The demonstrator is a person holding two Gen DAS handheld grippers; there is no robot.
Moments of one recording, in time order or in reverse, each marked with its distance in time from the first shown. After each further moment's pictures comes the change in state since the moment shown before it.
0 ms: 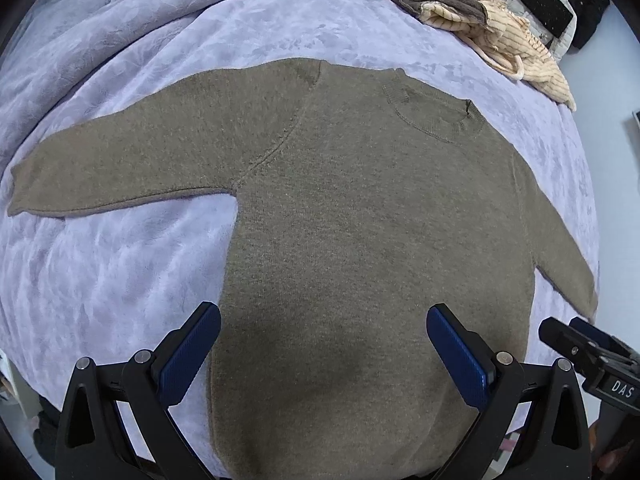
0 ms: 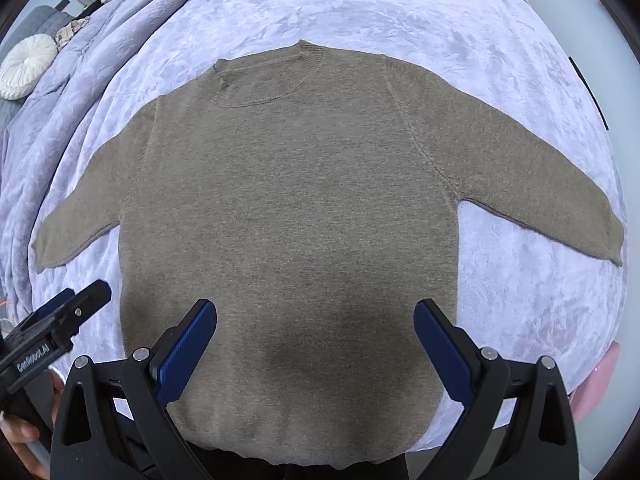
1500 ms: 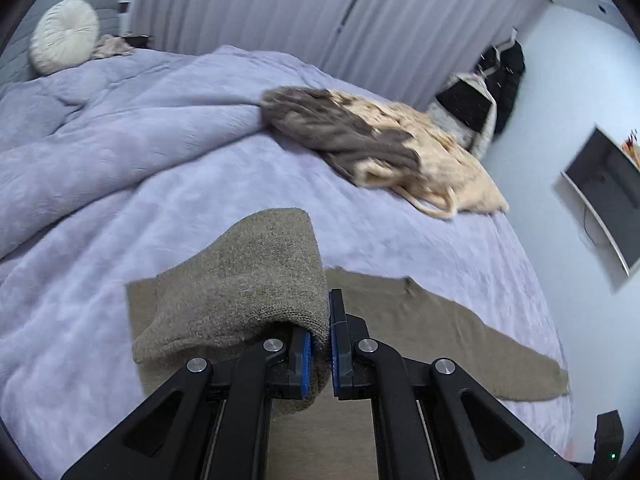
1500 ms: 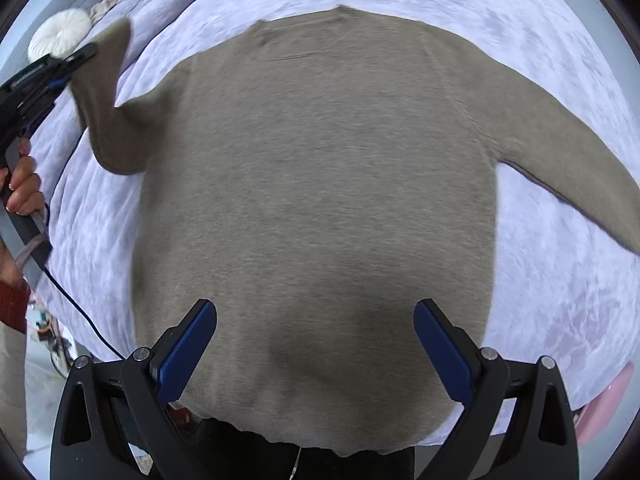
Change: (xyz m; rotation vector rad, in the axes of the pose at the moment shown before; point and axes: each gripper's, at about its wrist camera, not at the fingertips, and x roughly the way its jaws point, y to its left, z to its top) left arm -0.009 -0.022 0.124 0.172 -0.485 -0.222; right arm 0.014 -0.009 -0.050 -0.057 0.040 0.108
